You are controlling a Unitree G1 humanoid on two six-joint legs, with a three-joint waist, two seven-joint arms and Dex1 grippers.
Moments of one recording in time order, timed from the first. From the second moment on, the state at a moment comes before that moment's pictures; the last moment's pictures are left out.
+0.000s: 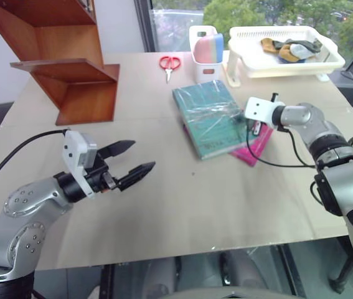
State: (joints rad) left arm 0.02 0.74 0.38 -0.53 -0.77 0.58 -0.78; right arm -1.20 -0.49 0.28 1.32 -0.42 -0.52 0.67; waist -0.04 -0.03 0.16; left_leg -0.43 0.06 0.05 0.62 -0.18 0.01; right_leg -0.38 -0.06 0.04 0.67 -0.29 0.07
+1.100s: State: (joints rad) left arm -0.22 0.53 0.17 -0.26 -0.80 0.74 -0.73; right arm 0.15 -0.75 -0.41 -0.58 0.60 0.46 0.74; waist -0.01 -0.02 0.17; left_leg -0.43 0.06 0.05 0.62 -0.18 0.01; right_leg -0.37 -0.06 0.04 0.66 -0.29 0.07
